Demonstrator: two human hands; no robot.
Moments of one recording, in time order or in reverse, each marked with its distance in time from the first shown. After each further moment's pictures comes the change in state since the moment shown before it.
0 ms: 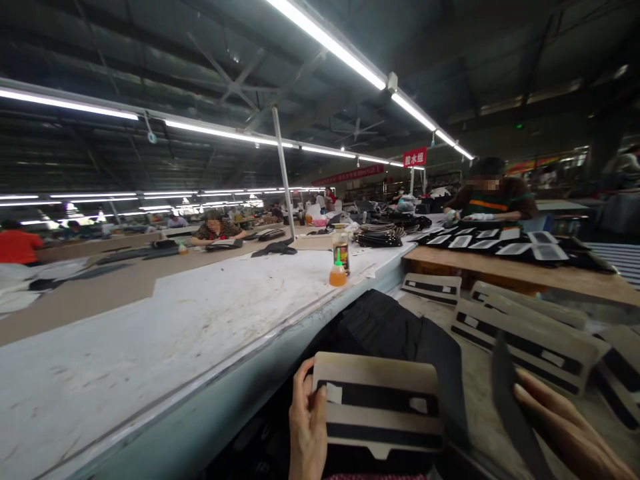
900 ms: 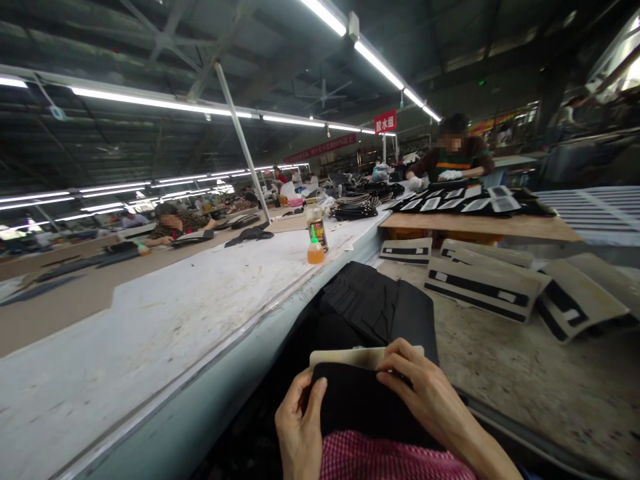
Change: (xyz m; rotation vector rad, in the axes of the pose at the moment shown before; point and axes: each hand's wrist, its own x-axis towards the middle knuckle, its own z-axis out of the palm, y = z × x) left_hand -0.024 -0.002 -0.005 0.179 -0.020 -0.082; right_hand -0.055 -0.071 0.113 -0.252 -0.269 -0.268
